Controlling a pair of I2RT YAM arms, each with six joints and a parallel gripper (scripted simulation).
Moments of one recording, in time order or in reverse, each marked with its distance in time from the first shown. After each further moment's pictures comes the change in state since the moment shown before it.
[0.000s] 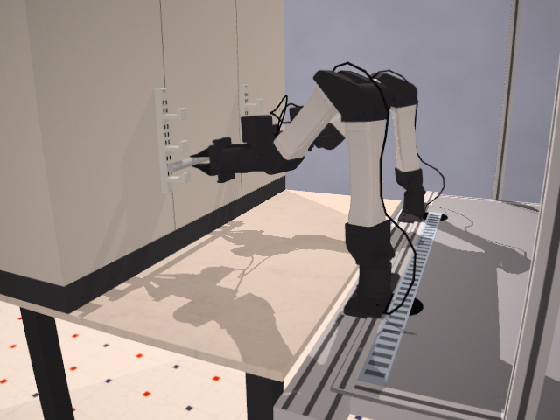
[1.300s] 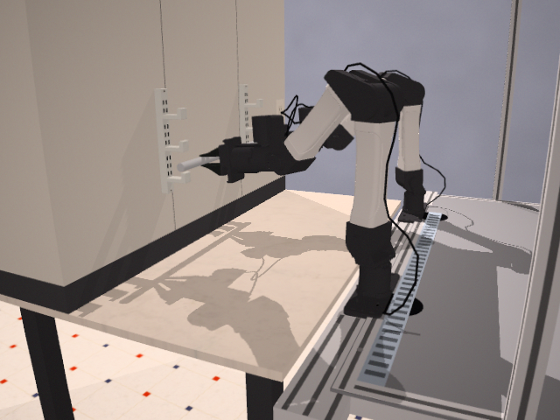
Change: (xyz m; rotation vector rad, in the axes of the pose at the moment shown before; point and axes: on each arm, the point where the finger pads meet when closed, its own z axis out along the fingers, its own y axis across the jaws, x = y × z) left arm -0.001 0.000 -0.027 -0.010 0.001 0.001; right arm 0.000 0.000 -0.026 0.012 0.001 0.004
